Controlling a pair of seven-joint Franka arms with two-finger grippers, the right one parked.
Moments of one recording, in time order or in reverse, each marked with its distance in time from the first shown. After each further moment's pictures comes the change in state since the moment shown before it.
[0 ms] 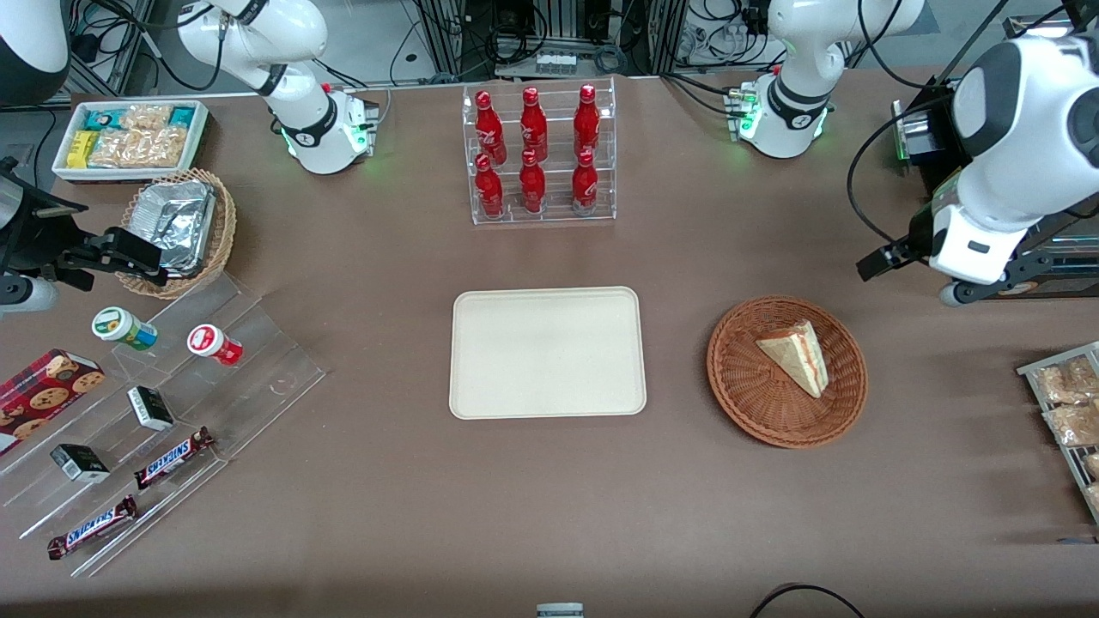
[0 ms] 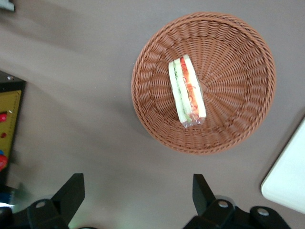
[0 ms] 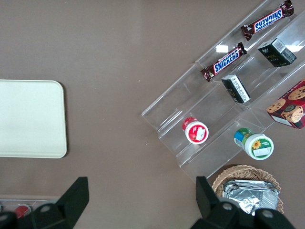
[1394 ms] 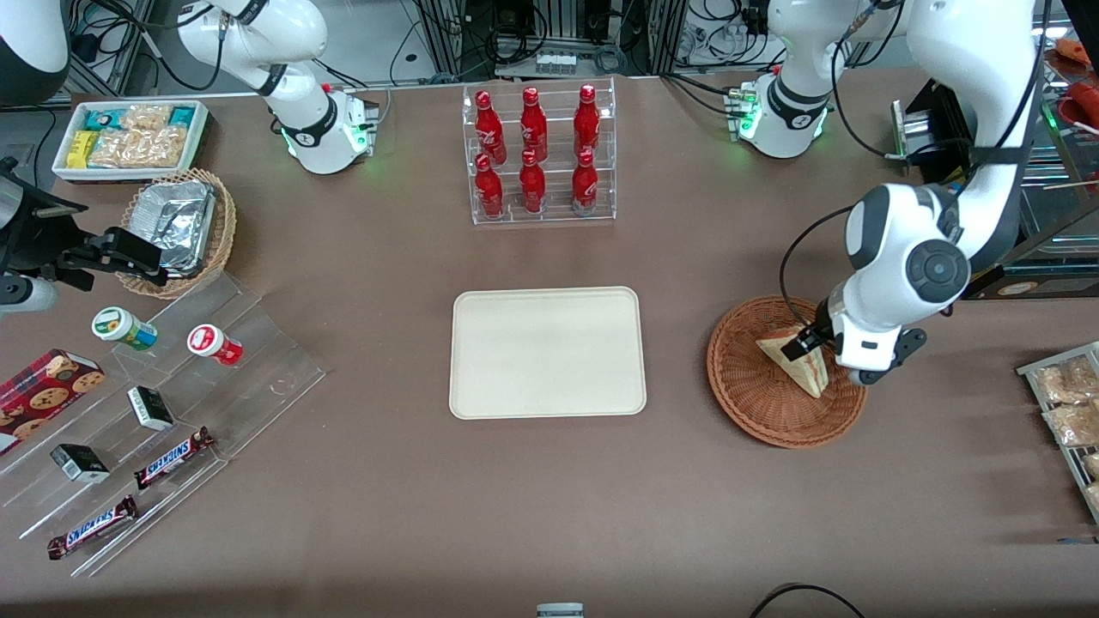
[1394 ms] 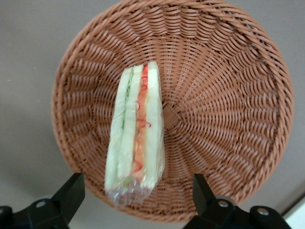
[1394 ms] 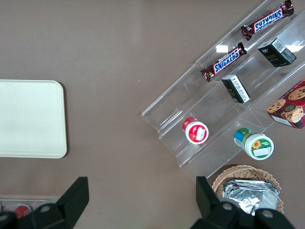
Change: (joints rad) arm -0.062 0.361 -0.034 -0.020 -0.007 0.380 -0.283
